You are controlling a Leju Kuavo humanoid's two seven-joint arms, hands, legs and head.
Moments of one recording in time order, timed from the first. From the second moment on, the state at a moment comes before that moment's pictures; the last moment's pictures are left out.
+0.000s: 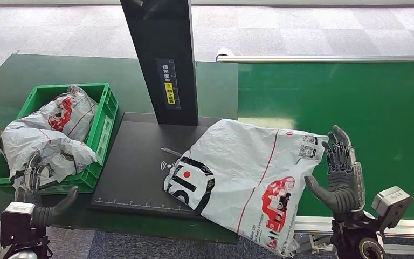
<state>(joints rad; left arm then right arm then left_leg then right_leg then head) 0.09 -0.04 0.38 -1.58 -0.29 0.02 -0.57 0.00 -0.06 -0.09 -1.56 -0.09 0.33 -0.41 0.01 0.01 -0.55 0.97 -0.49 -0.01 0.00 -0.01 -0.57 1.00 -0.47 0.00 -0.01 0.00</state>
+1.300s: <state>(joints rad) 0.10 -0.08 0.11 -1.57 -0.53 -0.05 -0.57 0.06 0.03 -0.28 -1.65 -0.08 0.37 -0.43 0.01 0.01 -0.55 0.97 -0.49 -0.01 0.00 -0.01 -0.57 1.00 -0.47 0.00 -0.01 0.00</state>
